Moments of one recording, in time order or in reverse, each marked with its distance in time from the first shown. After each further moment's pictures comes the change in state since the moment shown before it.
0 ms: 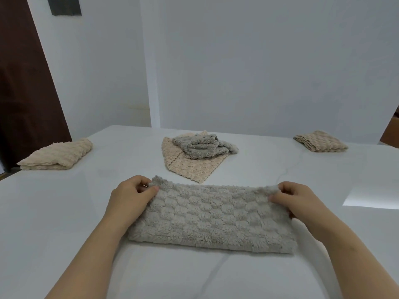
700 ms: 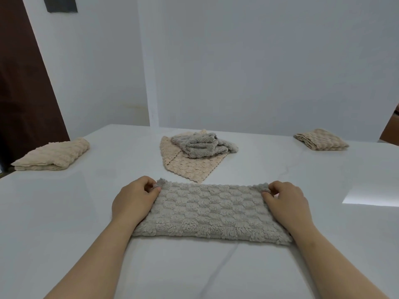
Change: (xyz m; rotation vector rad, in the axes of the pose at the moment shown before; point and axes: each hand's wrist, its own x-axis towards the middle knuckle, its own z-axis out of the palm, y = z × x) left_hand 0.021 -0.014 0.023 0.366 0.032 0.031; right_hand 0.030 0.022 0.031 -0.575 0.381 -0.131
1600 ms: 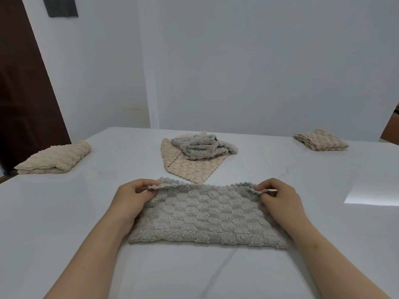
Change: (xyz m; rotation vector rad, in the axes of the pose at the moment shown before) left_hand -0.008 0.002 -0.014 -0.749 -0.133 -0.146; right_hand -0.008 -0.013 -0.004 0.533 -0.086 0.069
